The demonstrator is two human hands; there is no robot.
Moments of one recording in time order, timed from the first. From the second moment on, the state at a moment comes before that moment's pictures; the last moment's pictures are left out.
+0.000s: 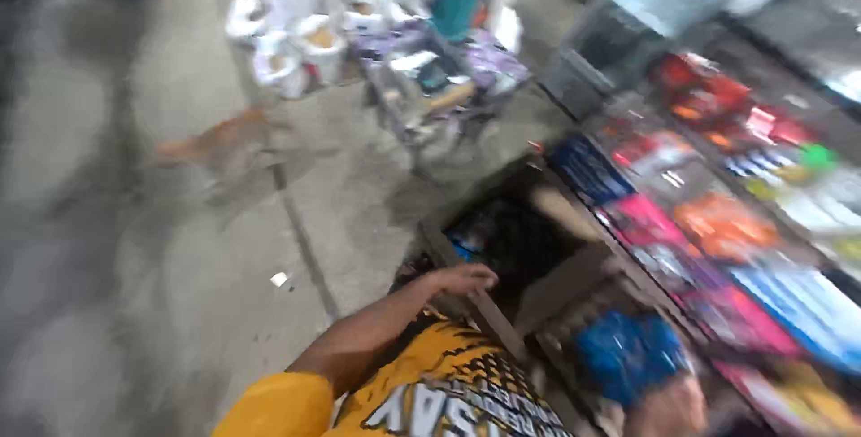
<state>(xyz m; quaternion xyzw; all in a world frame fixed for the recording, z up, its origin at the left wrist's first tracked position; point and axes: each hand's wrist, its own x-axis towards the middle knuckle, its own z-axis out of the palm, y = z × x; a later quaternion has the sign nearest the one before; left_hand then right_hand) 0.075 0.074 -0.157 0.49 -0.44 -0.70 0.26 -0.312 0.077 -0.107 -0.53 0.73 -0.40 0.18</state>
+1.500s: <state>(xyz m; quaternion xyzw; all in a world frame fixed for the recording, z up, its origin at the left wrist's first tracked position) -0.169 -0.025 -0.043 0.08 -0.31 -0.93 0.18 -0.370 0.118 0.011 -0.83 0.51 -0.23 0.02</state>
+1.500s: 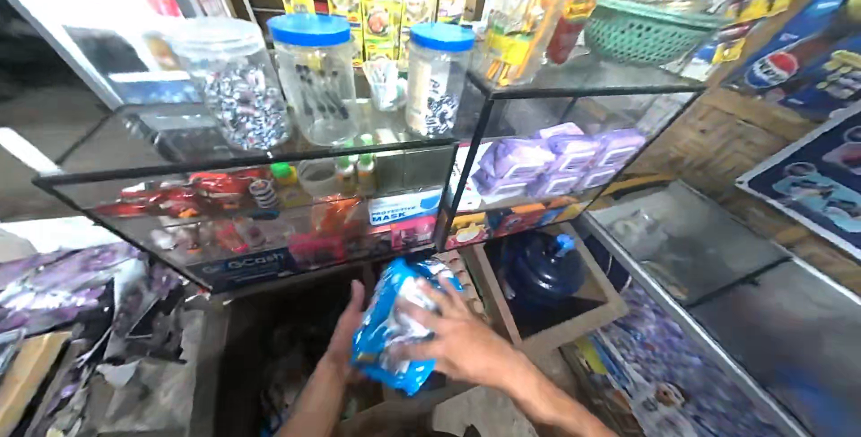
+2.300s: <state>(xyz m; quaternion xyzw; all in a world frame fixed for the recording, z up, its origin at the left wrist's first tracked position) -0.243 0.045 0.005 0.04 -0.37 -0.84 0.40 -0.357 0.131 0.009 -0.55 0.44 -0.70 0.16</state>
